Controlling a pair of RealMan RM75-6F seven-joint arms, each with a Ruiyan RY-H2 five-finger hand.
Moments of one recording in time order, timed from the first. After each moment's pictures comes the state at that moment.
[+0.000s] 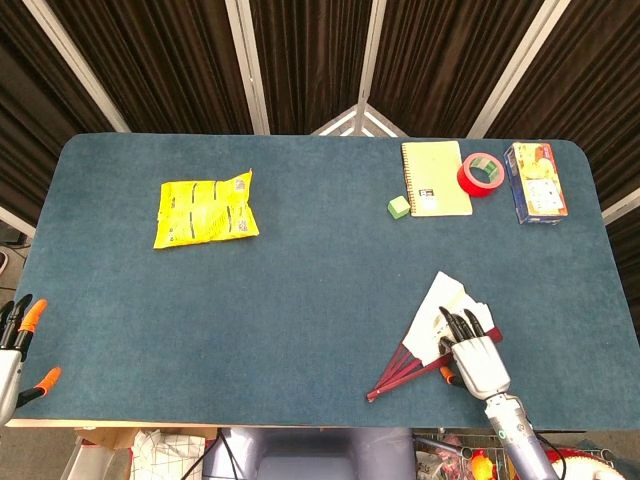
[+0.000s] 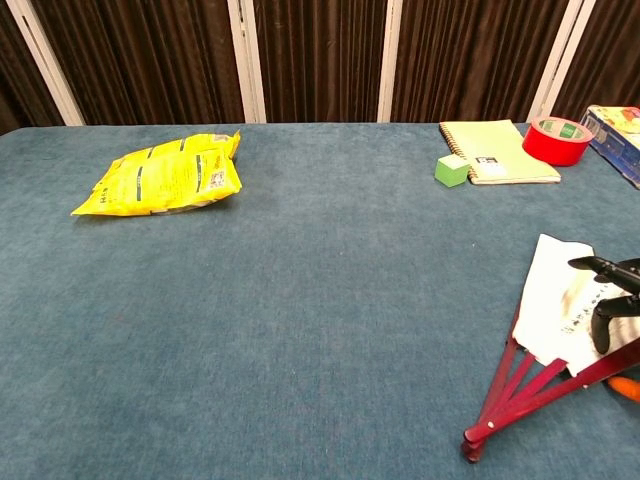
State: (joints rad) left arm 0.04 -1.13 0.00 -1.68 1.58 1.62 0.22; right arm 0.22 -1.61 -0.04 -1.15 -1.63 1.31 -0.09
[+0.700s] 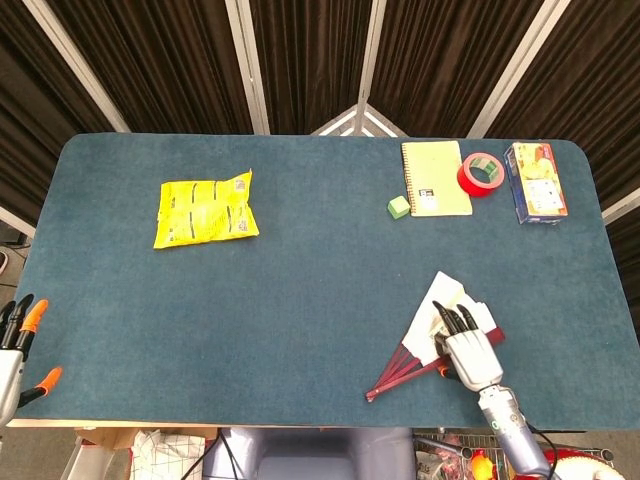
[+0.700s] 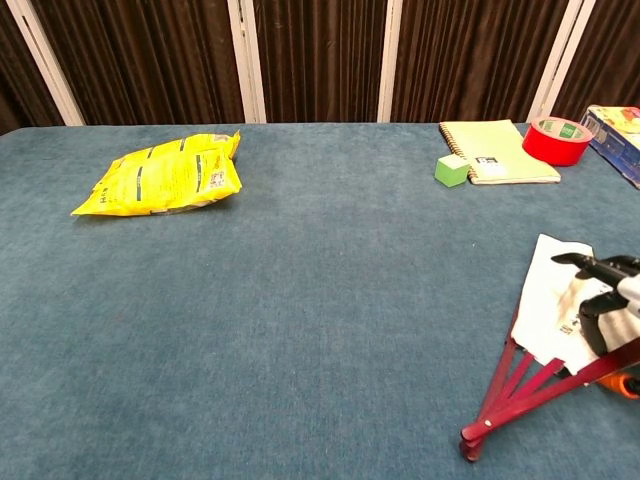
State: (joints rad) left arm 0.04 -1.14 0.00 -1.68 1.59 1.61 0.23; right arm 0.25 -1.64 -0.02 -1.11 -1.63 1.32 -0.03
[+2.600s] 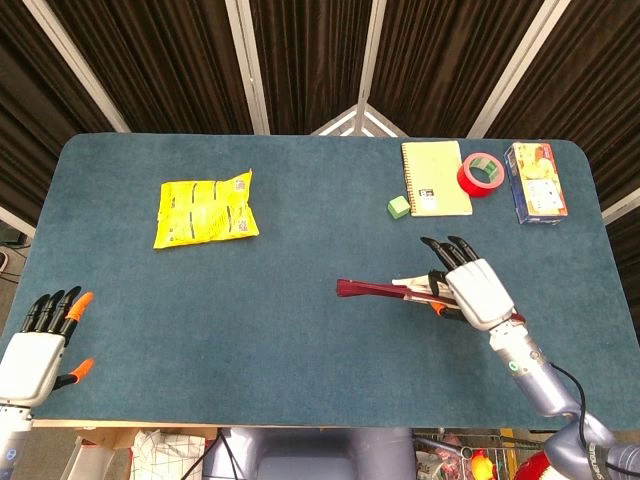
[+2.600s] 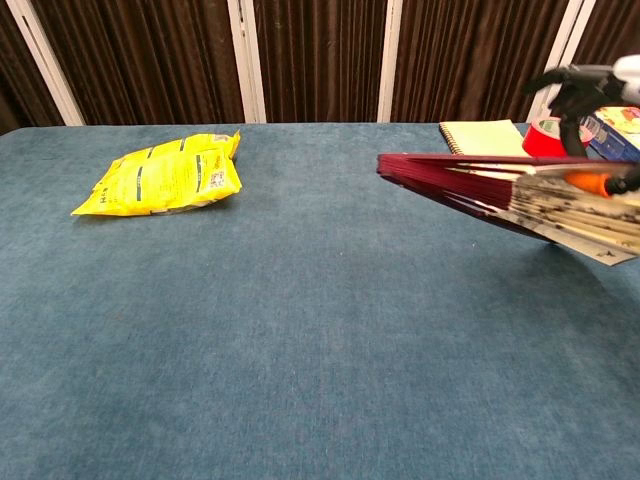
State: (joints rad) left arm -0.07 -1.18 -0.01 -1.61 1.60 1.45 0.18; right arm 0.50 -1.25 0.16 -1.53 -1.60 1.16 0.02
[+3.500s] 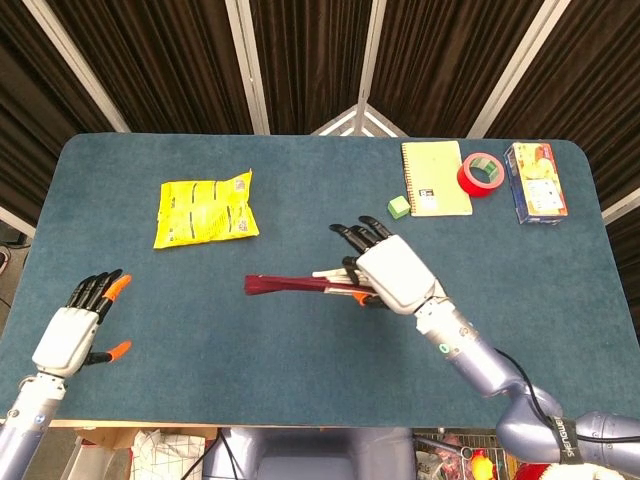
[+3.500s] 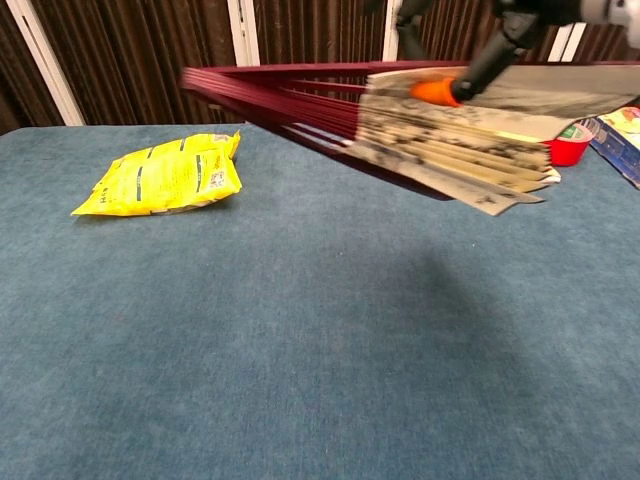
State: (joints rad) left arm -0.21 -1.27 -0.04 -1.48 1.61 1.35 -0.11; right arm 0.75 -1.18 0.34 -1.95 -1.30 0.94 -0.33
